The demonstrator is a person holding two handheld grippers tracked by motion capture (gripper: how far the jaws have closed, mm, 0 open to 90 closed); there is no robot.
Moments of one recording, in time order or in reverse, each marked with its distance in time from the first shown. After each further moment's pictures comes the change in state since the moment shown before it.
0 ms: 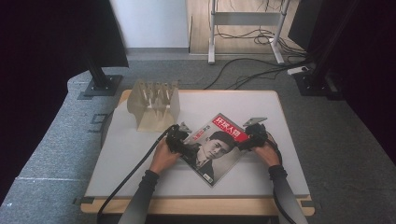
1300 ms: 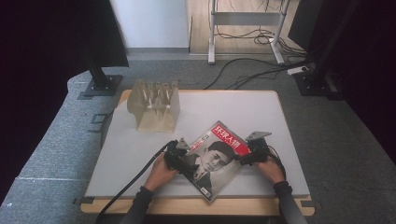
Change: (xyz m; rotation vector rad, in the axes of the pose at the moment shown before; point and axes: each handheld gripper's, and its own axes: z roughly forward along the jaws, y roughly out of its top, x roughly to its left) left arm -0.042 -0.041 -0.018 -0.009 -0.073 0.030; right arm 0.035 -0.039 -0.020 -0.043 0.073 0.034
